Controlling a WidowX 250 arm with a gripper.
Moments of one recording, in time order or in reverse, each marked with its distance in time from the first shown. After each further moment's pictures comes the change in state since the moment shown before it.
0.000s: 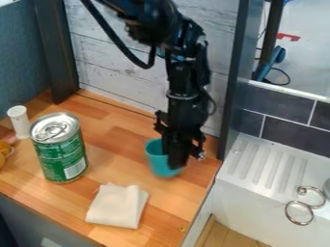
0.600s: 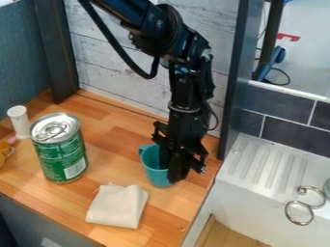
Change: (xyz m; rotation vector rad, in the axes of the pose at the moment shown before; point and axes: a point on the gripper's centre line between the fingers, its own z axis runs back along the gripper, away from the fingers) arm -0.011 -0.007 -0.010 0.023 0.037 0.066
